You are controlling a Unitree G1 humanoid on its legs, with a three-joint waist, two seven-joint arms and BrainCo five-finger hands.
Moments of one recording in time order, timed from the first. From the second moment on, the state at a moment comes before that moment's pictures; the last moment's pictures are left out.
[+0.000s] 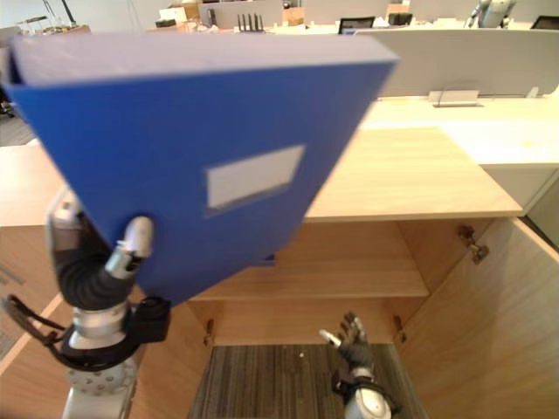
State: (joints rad) left arm 0.17 0.17 -0.10 -0.76 0.26 -0.43 0.27; right arm 0.28 -0.02 -0.01 0.26 0.37 -0.19 -0.03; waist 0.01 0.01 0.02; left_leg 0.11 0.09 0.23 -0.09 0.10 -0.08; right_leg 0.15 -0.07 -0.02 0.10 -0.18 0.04
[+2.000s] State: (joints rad) left arm 0.21 0.30 -0.12 -0.50 -0.35 -0.47 0.10; right arm -0.50 -0.63 0.52 -0.16 0.83 -0.23 0.15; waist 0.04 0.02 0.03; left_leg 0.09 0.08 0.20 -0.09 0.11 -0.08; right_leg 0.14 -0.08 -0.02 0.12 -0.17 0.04
